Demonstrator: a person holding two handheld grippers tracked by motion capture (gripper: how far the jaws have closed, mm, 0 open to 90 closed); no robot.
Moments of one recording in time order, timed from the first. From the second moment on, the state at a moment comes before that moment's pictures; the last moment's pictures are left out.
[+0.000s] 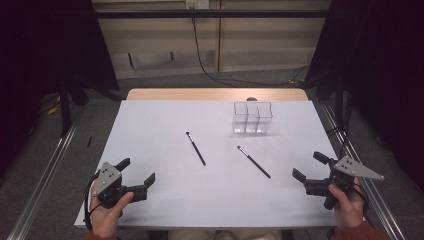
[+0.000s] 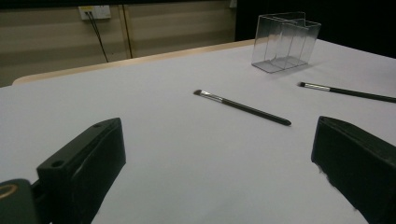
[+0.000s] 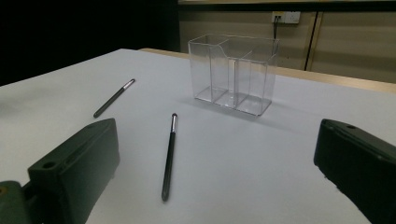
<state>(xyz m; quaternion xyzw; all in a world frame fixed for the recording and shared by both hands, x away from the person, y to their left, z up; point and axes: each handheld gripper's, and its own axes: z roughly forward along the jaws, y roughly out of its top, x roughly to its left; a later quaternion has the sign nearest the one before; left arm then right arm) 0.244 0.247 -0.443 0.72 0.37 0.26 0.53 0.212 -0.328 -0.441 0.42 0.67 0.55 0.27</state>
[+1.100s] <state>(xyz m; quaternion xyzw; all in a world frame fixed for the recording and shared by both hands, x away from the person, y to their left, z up) 0.251 0.235 -0.435 0.73 0.36 0.26 0.51 0.209 -0.326 -0.439 0.43 0.67 0.55 0.27</state>
